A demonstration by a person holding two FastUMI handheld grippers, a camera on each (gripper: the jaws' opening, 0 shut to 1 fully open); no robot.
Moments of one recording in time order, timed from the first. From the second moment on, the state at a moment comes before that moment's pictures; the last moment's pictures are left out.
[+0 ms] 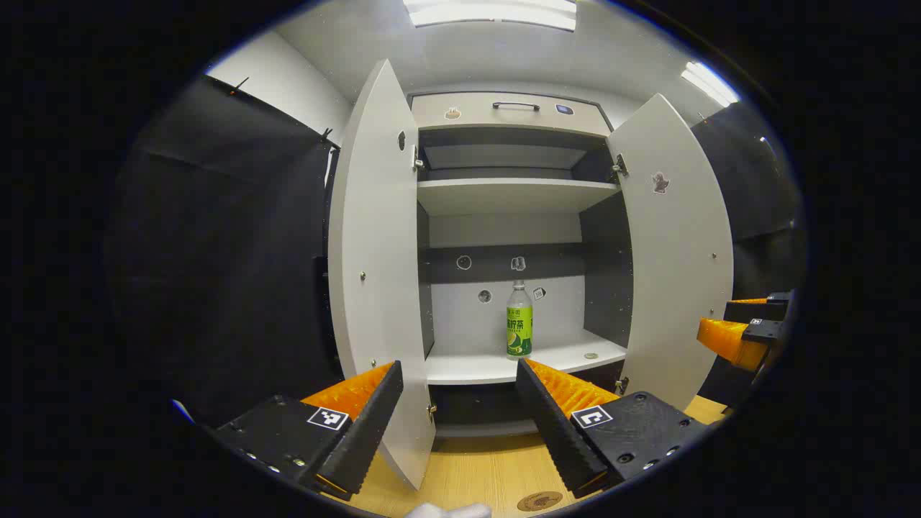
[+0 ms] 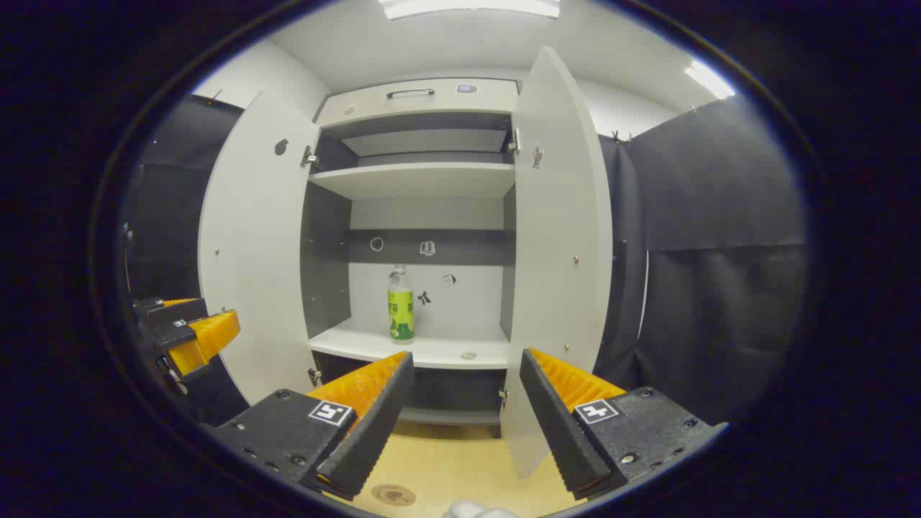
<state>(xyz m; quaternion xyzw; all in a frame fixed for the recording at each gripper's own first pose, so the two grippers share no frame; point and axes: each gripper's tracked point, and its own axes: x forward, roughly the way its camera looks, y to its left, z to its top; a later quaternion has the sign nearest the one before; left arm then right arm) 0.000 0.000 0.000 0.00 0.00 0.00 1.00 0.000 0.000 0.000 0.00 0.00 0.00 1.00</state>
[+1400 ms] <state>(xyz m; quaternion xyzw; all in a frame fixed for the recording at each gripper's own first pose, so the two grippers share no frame) 0.075 -0.034 0.003 0.00 -0.02 -0.04 1.00 0.015 -0.007 0.008 0.00 0.01 -0.01 1.00</state>
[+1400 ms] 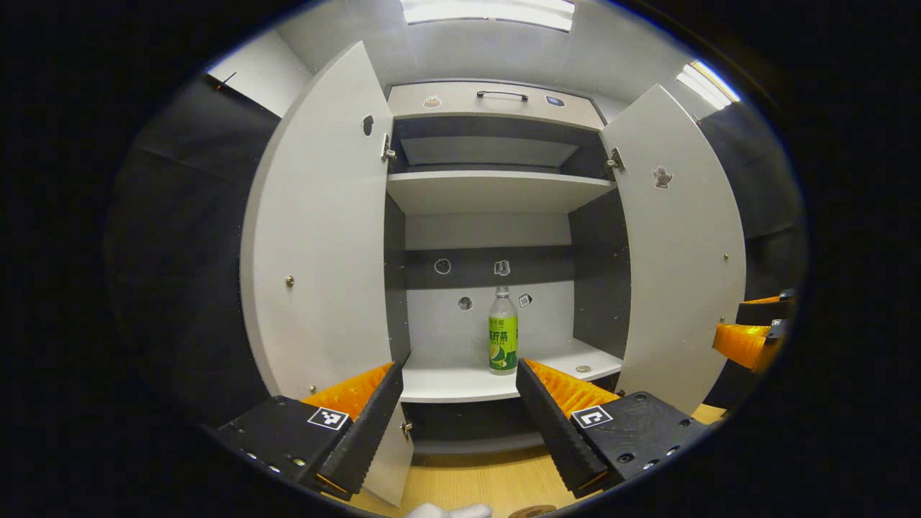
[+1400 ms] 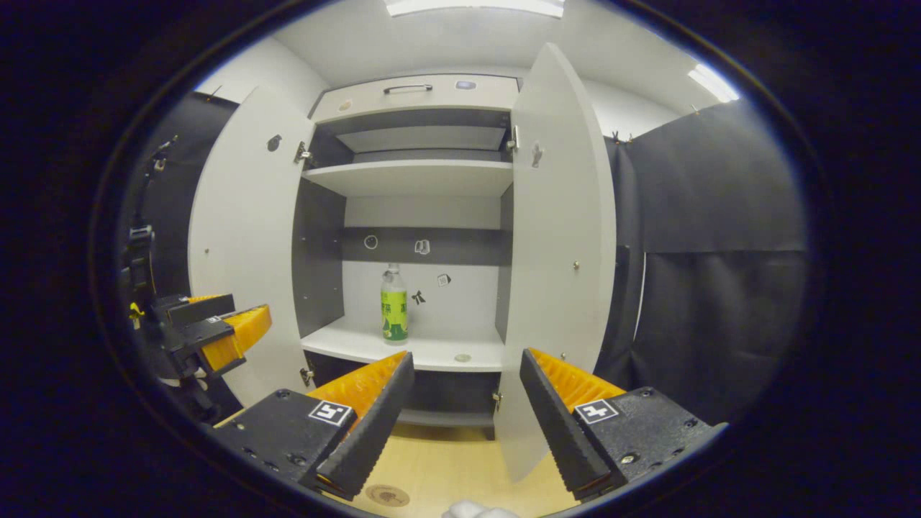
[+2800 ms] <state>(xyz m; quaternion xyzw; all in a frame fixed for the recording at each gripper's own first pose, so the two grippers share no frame) 0.370 -0.125 -0.069 -0.03 0.04 -0.03 1.00 0.019 -0.046 0.016 -0.03 0.03 -0.07 1.00</state>
